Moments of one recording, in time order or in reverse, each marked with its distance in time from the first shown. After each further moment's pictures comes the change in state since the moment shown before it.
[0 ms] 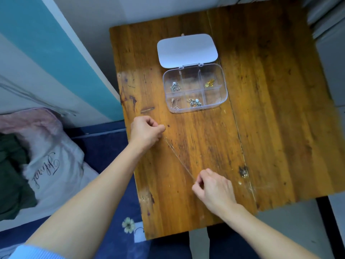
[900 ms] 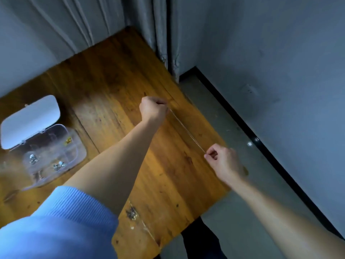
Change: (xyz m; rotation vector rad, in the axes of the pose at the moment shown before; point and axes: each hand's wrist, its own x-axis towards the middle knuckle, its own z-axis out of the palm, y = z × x) left_hand -0.019 0.267 0.380 0.057 -0.150 0.290; right_hand -0.002 0.356 -0.147 0.352 0.410 0.421
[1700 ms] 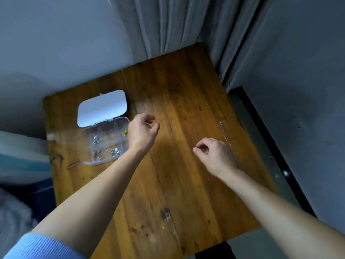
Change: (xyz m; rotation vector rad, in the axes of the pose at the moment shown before) left_hand -0.028 -0.062 -0.168 0.242 0.326 0.128; right_hand 0.038 -0.160 0.024 -0.001 -0.189 -0.335
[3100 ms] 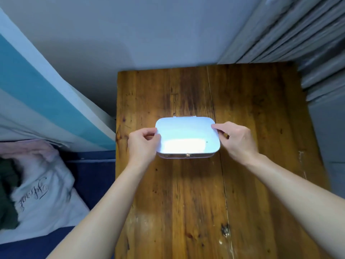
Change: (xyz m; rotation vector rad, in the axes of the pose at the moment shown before) left_hand 0.004 -0.166 -0.154 -0.312 0.177 -0.474; right_hand 0.087 -0.160 0.094 -0.182 0.016 -0.437
